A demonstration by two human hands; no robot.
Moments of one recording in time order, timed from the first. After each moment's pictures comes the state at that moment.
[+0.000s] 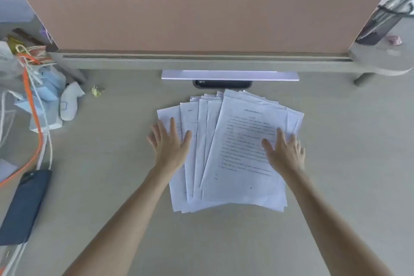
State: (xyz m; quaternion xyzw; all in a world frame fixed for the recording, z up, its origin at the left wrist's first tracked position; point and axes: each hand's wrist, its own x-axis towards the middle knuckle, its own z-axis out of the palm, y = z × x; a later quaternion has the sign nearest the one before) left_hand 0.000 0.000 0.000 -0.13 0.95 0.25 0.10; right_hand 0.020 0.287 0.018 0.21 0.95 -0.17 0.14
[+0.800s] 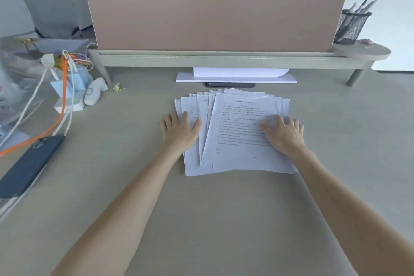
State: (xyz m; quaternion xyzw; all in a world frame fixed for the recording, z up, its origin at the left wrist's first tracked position) left_hand 0.039 -0.014 -0.040 -0.06 0.98 0.20 -0.03; right_hand 0.057 0.268 -0.027 0.13 0.98 -0.17 -0.02
